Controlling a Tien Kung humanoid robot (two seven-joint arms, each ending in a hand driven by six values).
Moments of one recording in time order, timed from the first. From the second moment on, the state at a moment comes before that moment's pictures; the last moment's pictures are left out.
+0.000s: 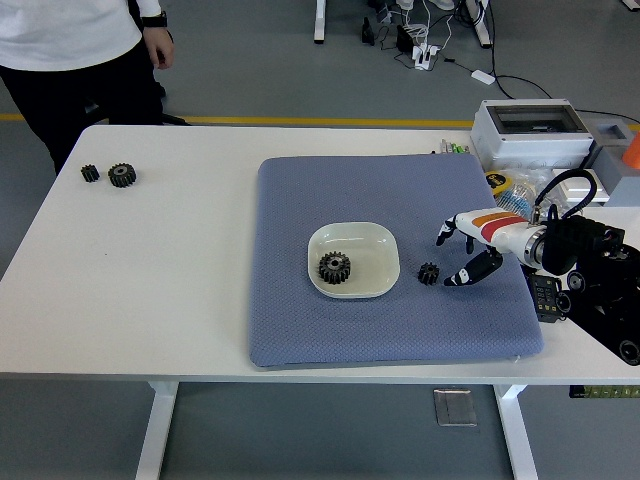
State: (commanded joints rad) left arm -0.11 0.01 -1.25 -0.18 0.99 0.32 0.14; right arm 0.91 -0.36 0.39 0.83 -1.74 0.01 0.08
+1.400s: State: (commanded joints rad) left arm -0.11 0.01 -1.26 -0.18 1.01 0.31 0.15; right arm 0.90 -0.29 0.29 0.78 -1.70 -0.11 0.10
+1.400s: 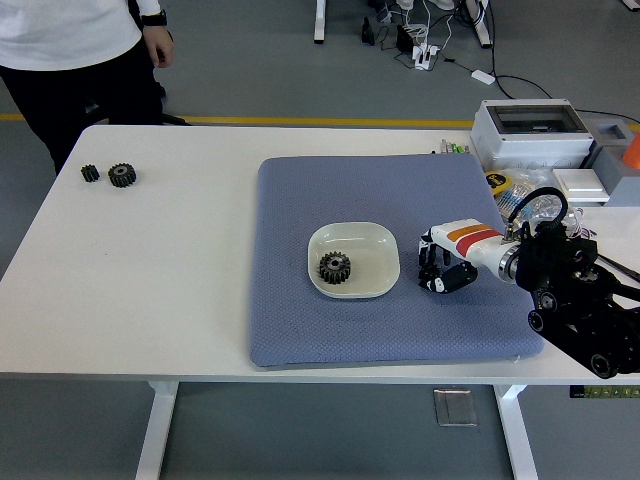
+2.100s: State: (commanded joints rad) left arm -0.10 0.01 -1.26 -0.18 1.02 0.31 0.15; right arm 0.89 -0.29 0.29 0.79 -1.68 -0.11 0.11
